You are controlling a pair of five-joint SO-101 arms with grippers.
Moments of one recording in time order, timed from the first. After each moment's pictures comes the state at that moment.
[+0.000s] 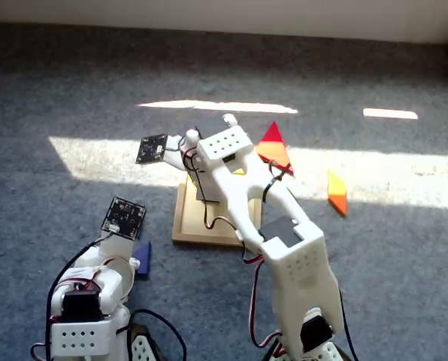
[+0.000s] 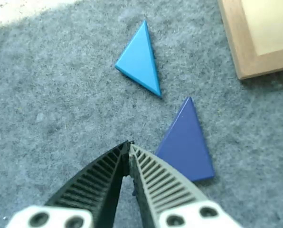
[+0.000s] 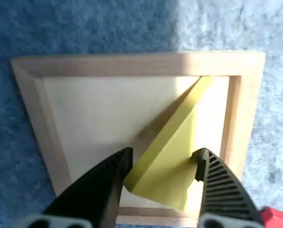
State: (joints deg) left arm -9.4 -102.4 96.0 76.4 -16.2; right arm -35.0 33.3 -20.9 83.5 58.5
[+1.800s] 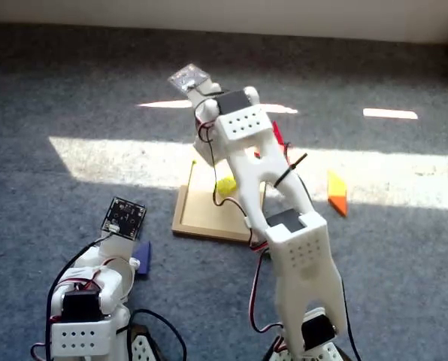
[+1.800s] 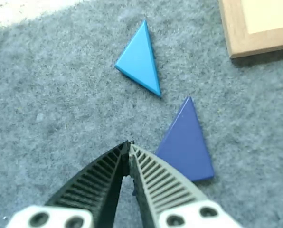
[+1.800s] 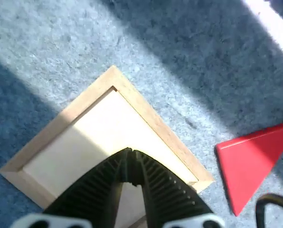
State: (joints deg) left arm -9.4 -102.4 96.0 76.4 -16.2; right arm -28.3 39.9 -48.3 89.7 21.0
